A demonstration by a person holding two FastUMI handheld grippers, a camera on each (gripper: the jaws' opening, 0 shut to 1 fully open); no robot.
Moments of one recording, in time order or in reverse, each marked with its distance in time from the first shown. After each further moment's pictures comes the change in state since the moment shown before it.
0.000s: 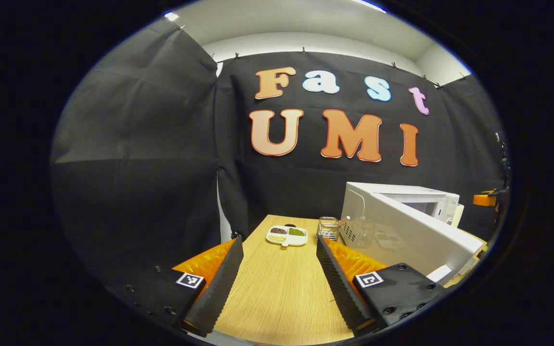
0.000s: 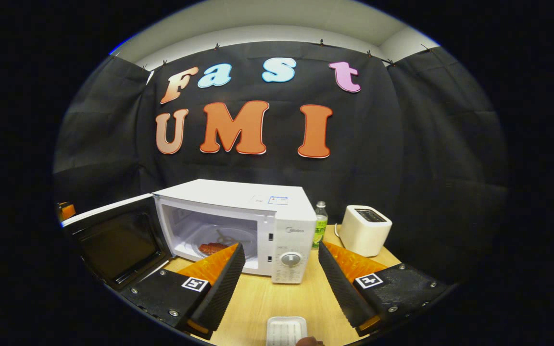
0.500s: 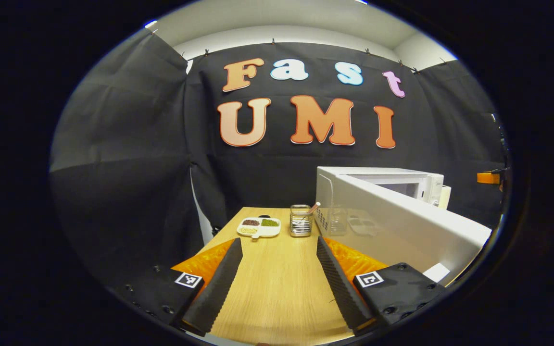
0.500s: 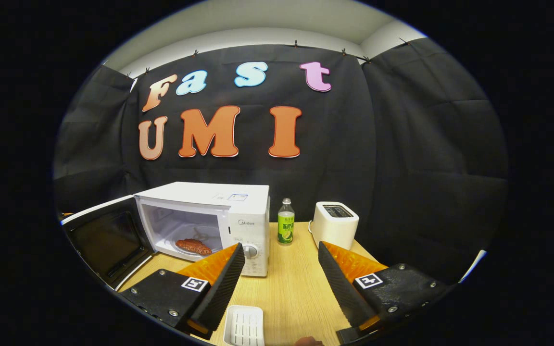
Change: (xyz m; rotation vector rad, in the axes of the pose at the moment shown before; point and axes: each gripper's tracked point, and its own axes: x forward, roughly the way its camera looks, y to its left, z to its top) left arm 0.012 -0.090 -0.030 0.033 0.064 -0.130; right arm -0.026 -0.078 -0.015 0.052 0.000 -0.056
